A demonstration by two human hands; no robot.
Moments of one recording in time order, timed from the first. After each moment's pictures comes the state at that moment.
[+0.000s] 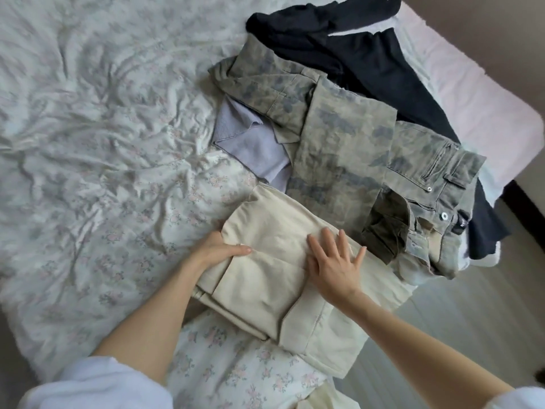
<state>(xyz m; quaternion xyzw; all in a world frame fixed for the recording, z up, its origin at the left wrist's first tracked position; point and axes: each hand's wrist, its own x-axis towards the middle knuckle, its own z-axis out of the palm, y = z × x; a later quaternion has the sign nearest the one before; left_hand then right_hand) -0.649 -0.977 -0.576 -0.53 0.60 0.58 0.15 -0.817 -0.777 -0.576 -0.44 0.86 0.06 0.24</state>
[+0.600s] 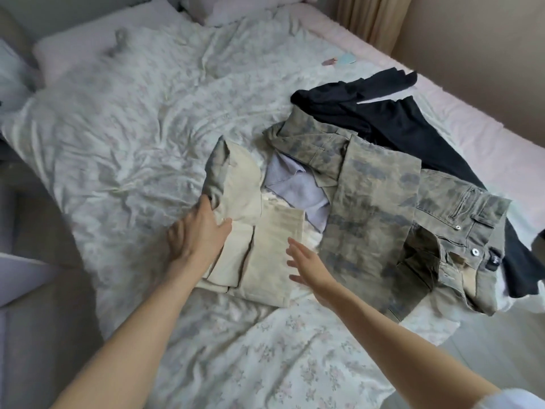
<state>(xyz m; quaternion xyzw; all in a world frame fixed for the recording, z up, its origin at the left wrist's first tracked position) -0.604 -1.017 -0.393 -0.61 0.79 0.07 -0.01 -0.738 -0.881 -0.480 -0.18 0.69 -0.42 0.56</state>
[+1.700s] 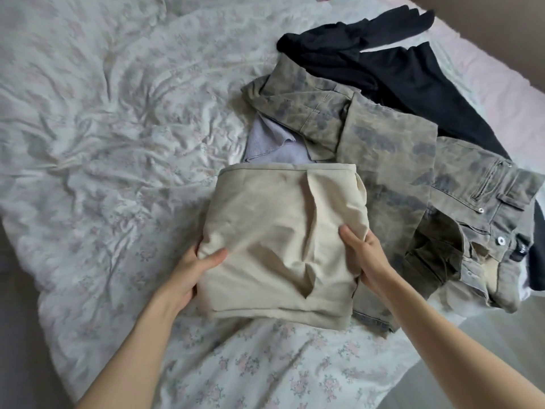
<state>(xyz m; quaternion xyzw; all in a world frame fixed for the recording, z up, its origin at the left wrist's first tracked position) -0.585 -1.016 -0.559 -0.56 0.43 0.70 -0.11 -0.840 -0.853 -0.557 0.01 0.68 -0.56 0.48</state>
